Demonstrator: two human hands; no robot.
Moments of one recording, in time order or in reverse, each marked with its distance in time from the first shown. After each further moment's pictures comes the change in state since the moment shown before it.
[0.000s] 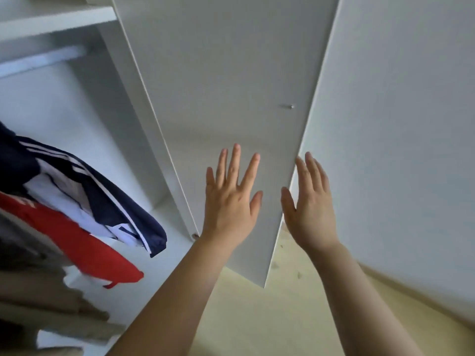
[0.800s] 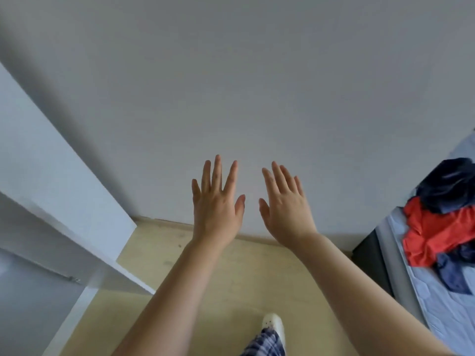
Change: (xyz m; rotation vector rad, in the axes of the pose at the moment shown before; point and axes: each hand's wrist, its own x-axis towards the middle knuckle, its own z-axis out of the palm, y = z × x) left_hand 0.007 0.497 0.148 -0.110 -0.220 0.168; right_hand -0.134 0.405 -0.291 -0.427 -0.202 0.197
